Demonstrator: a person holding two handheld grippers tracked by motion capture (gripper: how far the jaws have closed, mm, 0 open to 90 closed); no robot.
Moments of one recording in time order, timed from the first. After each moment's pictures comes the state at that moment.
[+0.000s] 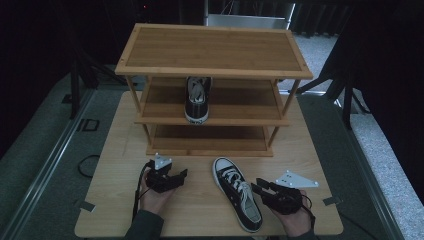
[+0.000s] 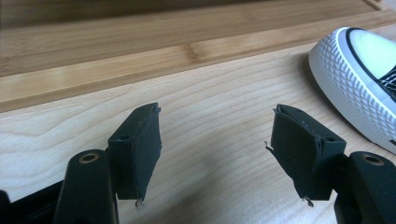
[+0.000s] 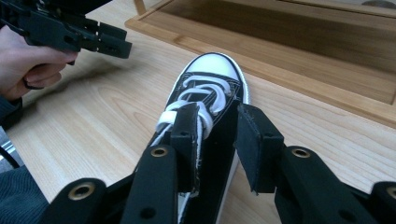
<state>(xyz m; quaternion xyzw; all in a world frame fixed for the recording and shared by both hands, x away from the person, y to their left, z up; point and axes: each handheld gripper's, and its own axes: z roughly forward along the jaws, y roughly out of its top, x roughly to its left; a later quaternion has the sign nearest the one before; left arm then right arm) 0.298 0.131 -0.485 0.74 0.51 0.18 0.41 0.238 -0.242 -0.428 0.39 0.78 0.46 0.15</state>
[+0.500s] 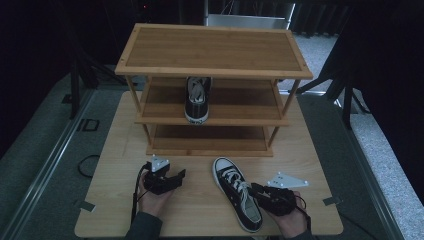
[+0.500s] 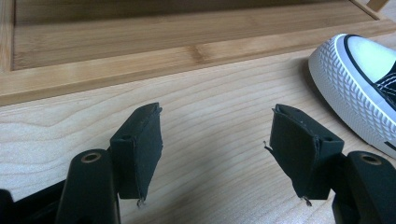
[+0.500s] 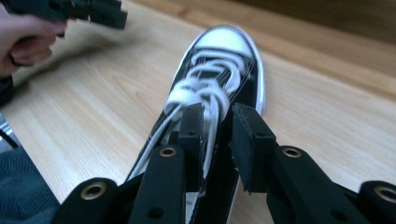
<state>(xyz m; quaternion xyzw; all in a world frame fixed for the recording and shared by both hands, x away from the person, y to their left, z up) 0.295 0.132 -0.486 0.73 0.52 0.18 0.41 0.240 -0.229 -0.440 0.39 0.81 0.42 0.14</state>
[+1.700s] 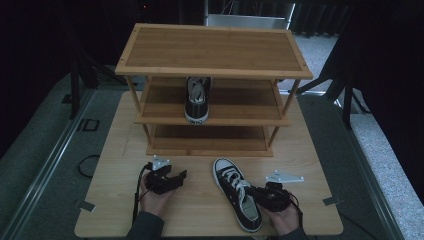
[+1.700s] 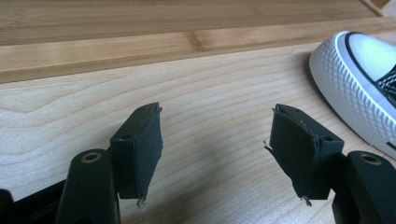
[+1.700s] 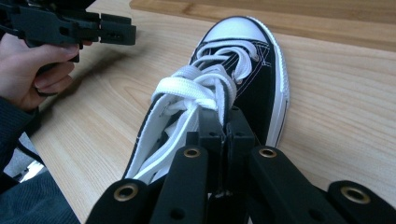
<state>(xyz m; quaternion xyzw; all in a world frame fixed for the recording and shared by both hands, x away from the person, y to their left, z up) 0.299 0.131 -0.494 0.72 0.53 0.16 0.41 0.254 -0.227 -0.456 0.44 0.77 0.46 0.06</state>
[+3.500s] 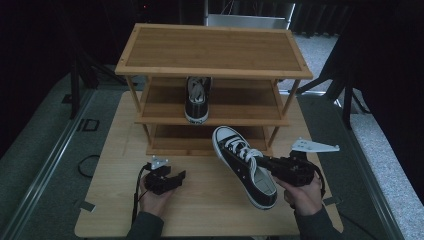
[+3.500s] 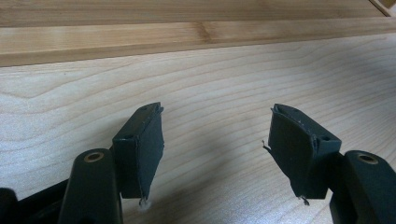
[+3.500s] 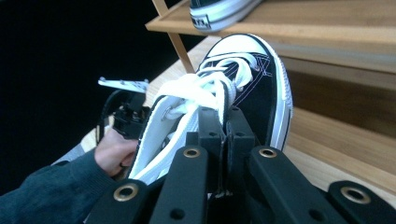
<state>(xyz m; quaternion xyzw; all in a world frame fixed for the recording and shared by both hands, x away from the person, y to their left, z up) 0.301 0.134 -0.498 0.72 0.55 0.14 0.41 0.265 -0.243 -0.326 0.38 0.74 0.54 0.06</state>
